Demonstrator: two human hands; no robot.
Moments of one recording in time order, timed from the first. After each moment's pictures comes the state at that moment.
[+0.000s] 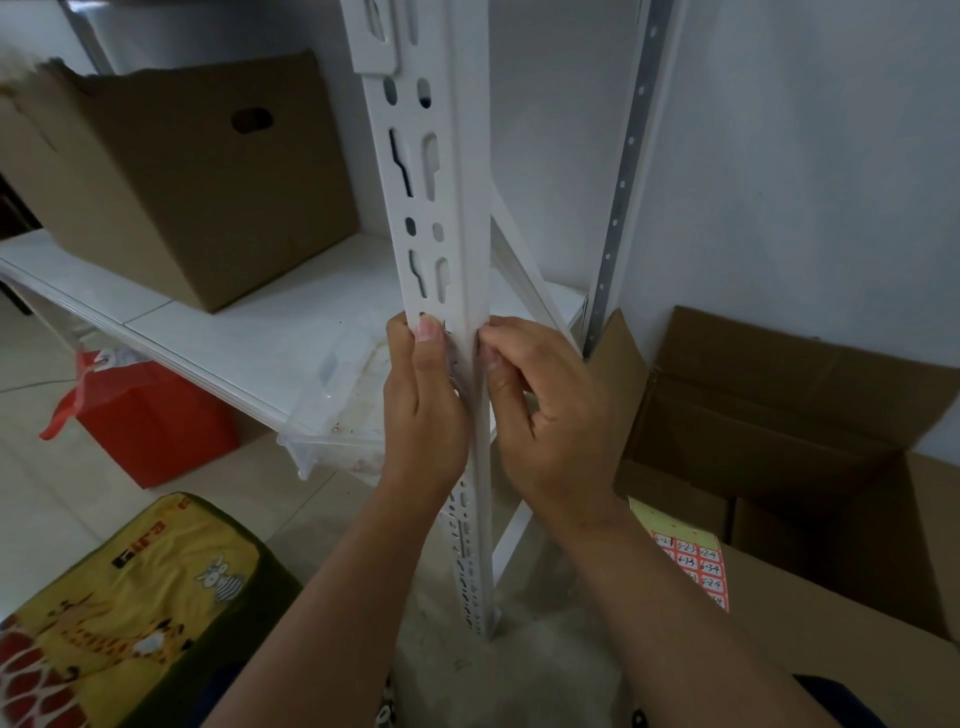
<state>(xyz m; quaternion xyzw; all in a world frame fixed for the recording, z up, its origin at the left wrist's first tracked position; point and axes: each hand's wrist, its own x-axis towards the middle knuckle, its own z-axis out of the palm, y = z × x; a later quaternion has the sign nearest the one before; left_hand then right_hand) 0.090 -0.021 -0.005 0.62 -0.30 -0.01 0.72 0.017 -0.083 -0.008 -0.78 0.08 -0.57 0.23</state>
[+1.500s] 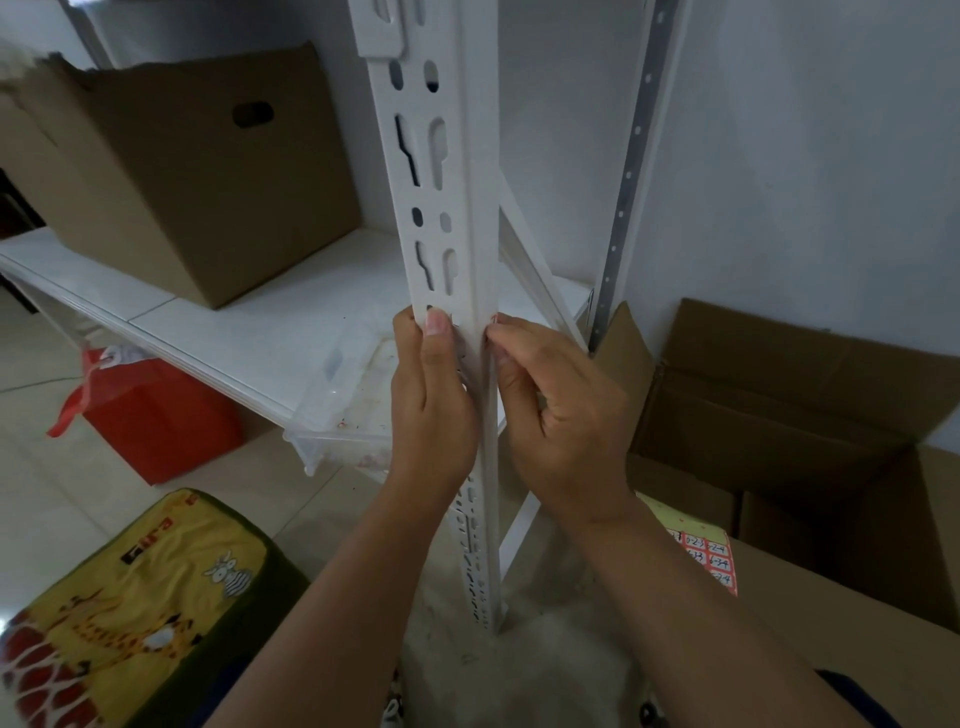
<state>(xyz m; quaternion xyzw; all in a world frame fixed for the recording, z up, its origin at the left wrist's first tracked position) 0.087 -0.021 -0.004 0.62 -0.30 -0.01 0.72 0.017 -0.088 -0.014 -0.79 0.08 -0.58 0.19</state>
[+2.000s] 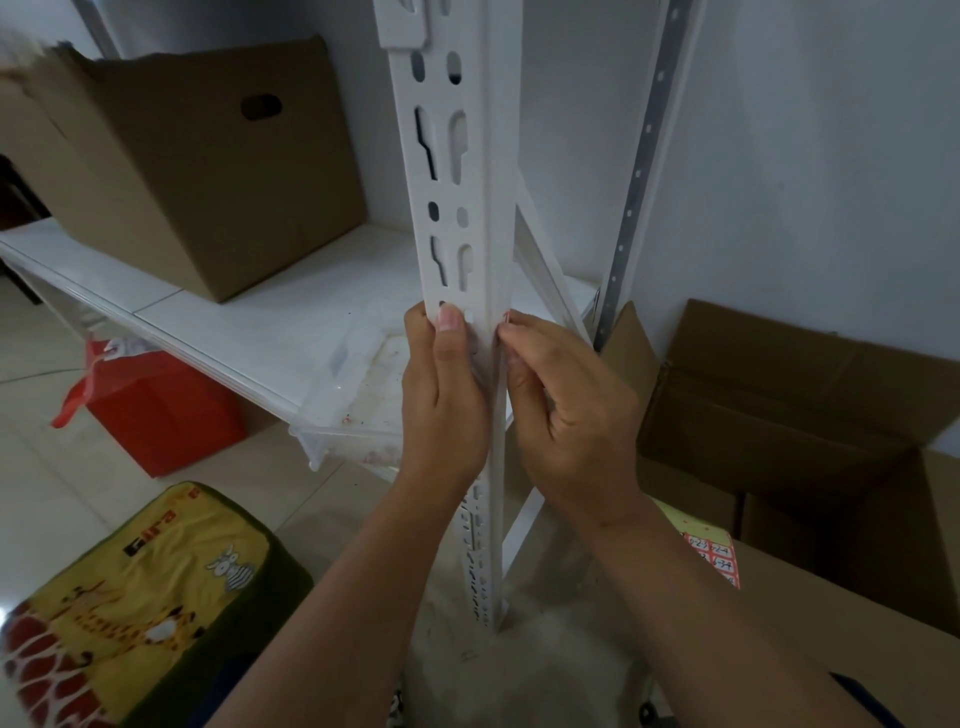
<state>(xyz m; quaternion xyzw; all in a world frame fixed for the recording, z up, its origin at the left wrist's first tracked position) 0.087 -0.020 -0.004 0.62 -0.31 -0.01 0.72 0.019 -0.085 -0.015 -0.80 0.07 -0.58 0.16</state>
